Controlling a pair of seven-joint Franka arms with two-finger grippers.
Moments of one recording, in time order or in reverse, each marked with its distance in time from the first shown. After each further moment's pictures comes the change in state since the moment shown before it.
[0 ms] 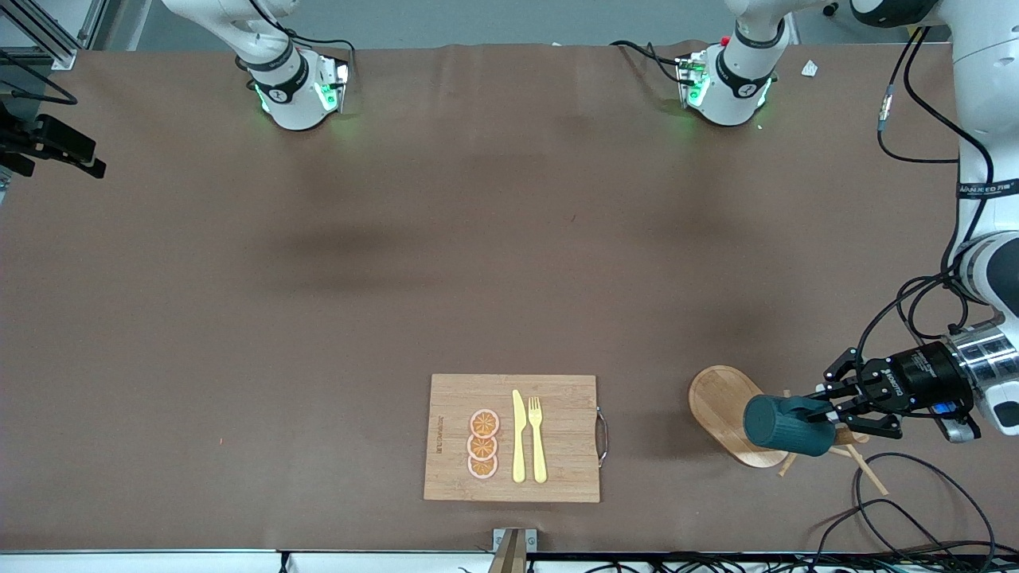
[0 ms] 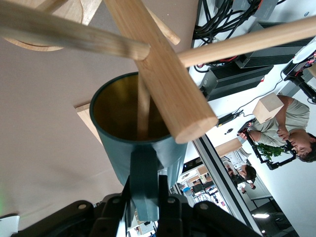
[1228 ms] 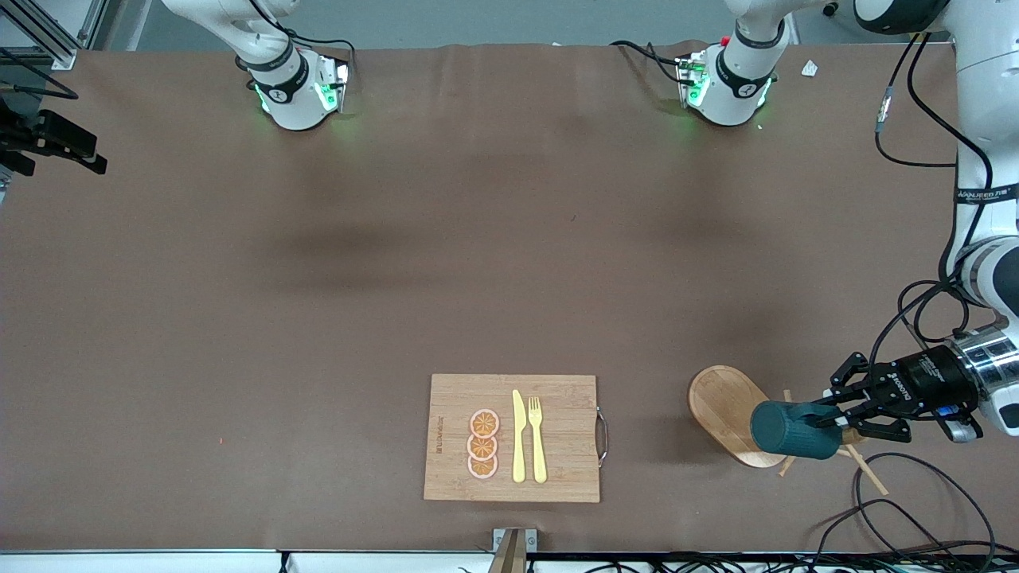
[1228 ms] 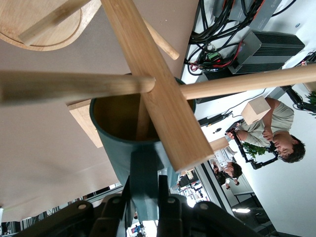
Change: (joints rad) left arm 0.027 0.024 0.000 0.000 -0.058 0.000 0.000; right arm 0.000 0.000 -0.001 0.001 0.000 -0.013 -0.049
